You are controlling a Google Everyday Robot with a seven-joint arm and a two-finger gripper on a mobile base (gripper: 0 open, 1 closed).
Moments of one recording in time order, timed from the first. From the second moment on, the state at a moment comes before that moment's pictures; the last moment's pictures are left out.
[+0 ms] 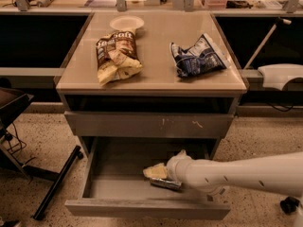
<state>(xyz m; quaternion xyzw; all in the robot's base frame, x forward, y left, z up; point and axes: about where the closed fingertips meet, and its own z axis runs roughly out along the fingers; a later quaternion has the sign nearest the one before) 0.541 -0.062 0.484 -0.22 0.89 0.14 0.37</state>
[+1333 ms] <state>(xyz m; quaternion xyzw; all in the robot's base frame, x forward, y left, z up) 0.542 -0.025 0.392 -0.32 0.90 0.15 0.26</state>
